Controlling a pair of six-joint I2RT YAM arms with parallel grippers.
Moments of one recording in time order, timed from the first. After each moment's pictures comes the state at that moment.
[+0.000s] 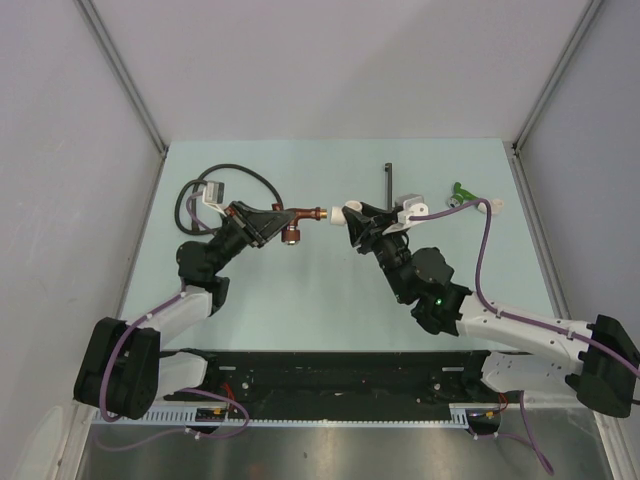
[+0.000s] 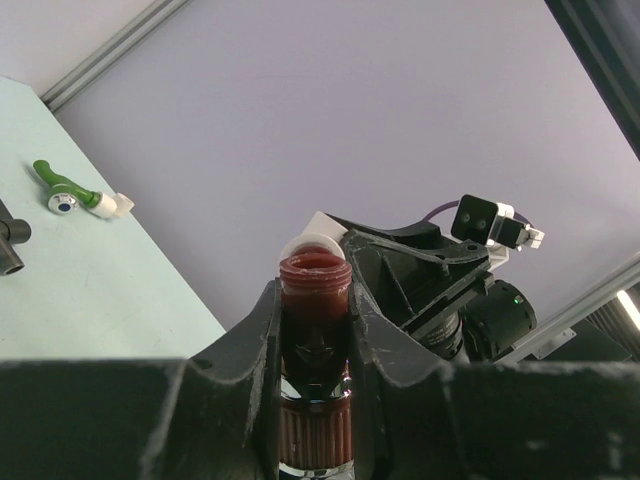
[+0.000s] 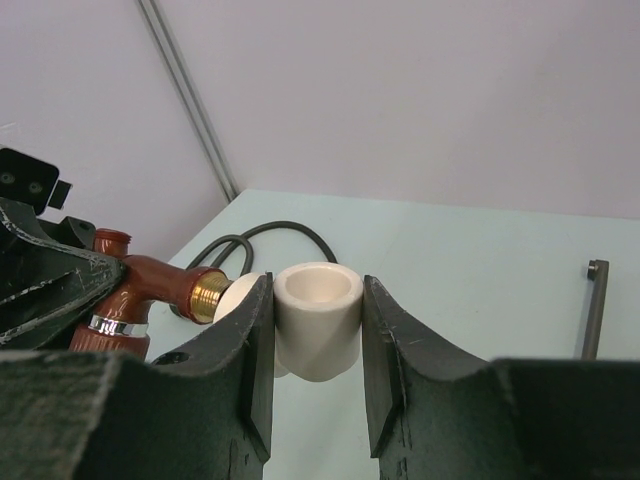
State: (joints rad) left arm -0.26 1.20 0.42 1.29 0.63 -1.39; right arm 1.05 1.09 0.73 0.66 0.60 0.10
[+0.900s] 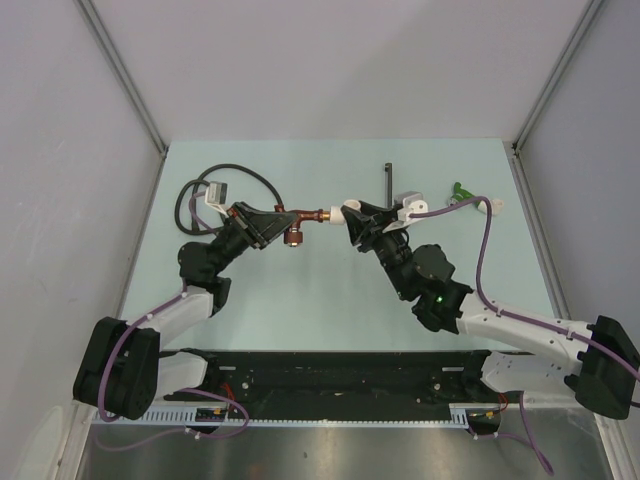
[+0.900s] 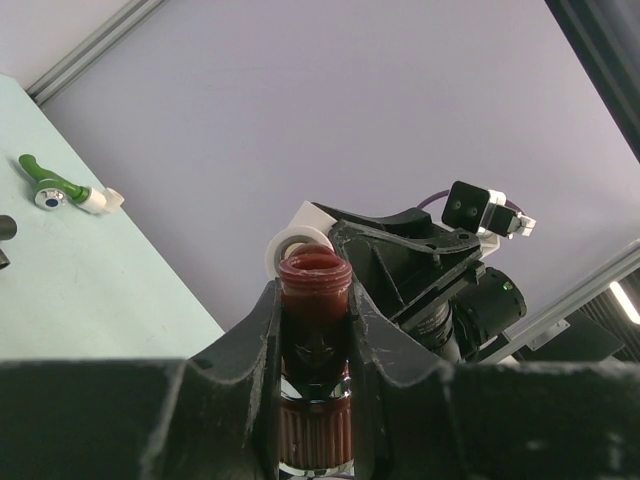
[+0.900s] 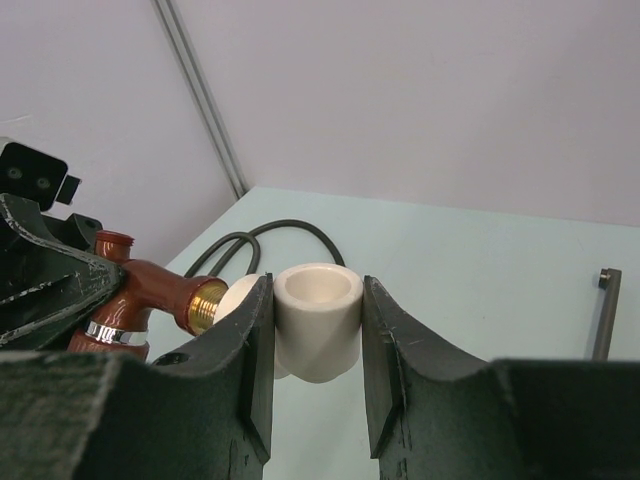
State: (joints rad) left arm -0.29 1.19 0.42 1.30 0.63 -1.39; right arm 1.02 1.10 0.73 0.66 0.53 0.11
